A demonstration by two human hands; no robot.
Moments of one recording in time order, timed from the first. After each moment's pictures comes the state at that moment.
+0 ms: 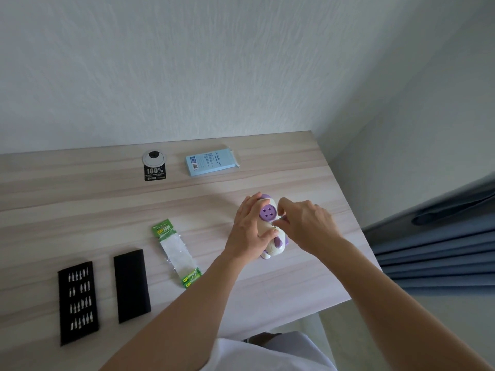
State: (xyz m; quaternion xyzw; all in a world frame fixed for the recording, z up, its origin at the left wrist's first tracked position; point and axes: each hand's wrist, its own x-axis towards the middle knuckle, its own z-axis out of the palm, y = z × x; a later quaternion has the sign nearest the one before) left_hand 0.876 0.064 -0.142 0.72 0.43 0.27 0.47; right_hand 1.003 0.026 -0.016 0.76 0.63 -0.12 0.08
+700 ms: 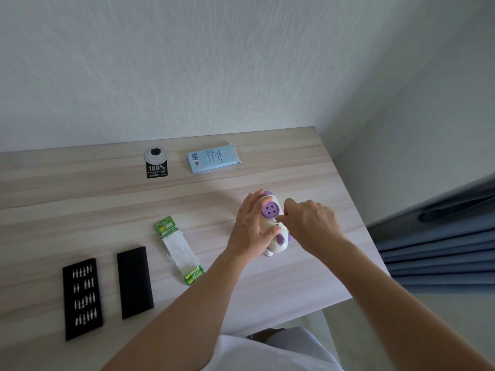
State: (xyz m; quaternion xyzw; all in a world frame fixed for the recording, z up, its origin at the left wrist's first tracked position) left_hand 0.877 0.063 -0.140 0.71 0.43 0.27 0.48; right_hand 1.009 0.022 -0.029 0.73 0.67 -0.04 0.14
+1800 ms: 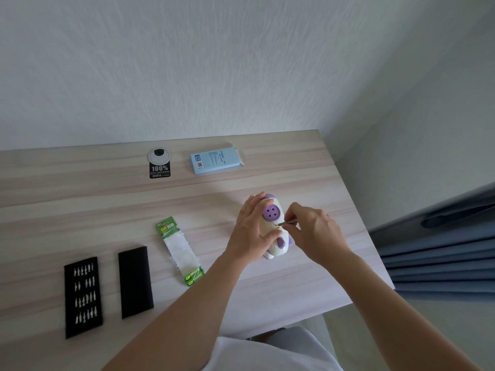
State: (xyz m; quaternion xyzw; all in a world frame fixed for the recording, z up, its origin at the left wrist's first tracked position) left_hand 0.874 0.063 -0.141 0.71 0.43 0.27 0.48; right_hand 1.011 0.009 -0.027 0.78 0.60 -0.17 -0.04
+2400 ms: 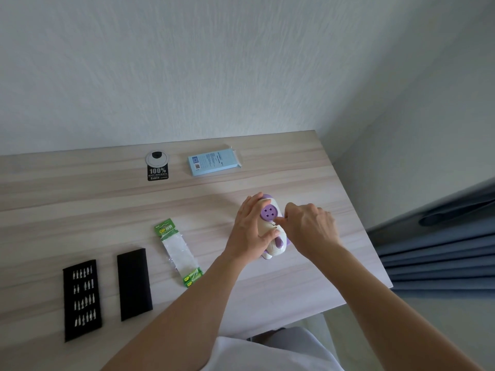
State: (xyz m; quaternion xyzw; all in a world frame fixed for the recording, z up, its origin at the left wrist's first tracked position) left_hand 0.876 0.063 -0.139 0.72 0.43 0.28 0.47; right_hand 1.003 0.020 -0.022 0.78 0.61 -0.08 0.09
